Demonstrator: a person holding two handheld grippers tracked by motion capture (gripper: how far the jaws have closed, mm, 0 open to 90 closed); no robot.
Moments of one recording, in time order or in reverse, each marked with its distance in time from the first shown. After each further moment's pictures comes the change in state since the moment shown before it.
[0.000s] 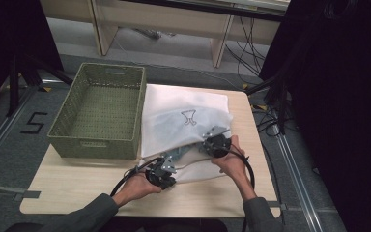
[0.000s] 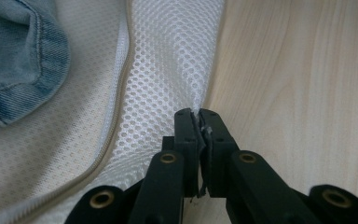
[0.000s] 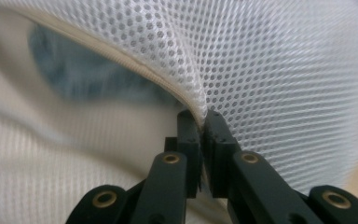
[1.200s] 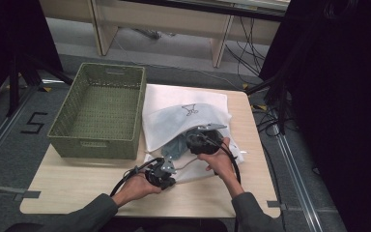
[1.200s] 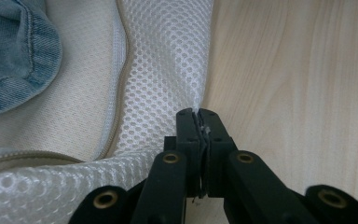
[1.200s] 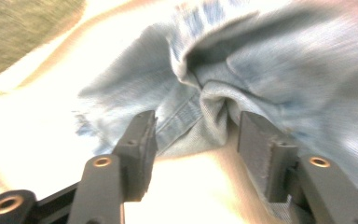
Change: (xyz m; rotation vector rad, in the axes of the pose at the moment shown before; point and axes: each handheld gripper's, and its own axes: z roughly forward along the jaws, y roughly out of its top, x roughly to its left) left arm 0.000 -0.001 -0.001 0.011 -0.003 0.021; right arm 0.005 0.017 0.011 -0.136 0.116 0.337
